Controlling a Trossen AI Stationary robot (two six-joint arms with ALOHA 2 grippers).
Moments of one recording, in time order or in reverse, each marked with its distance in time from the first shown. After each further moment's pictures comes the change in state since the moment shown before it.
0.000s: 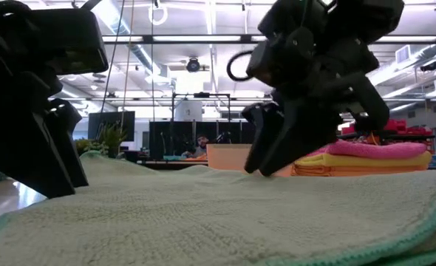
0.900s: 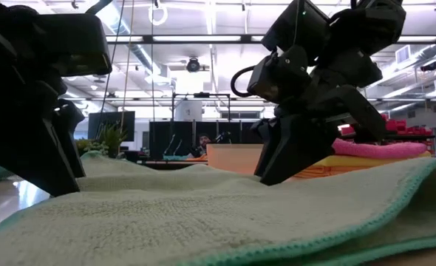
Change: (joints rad) left arm 0.011 0.002 0.000 -0.046 0.018 0.003; right arm -0.004 0.053 -0.047 0.031 0.023 0.141
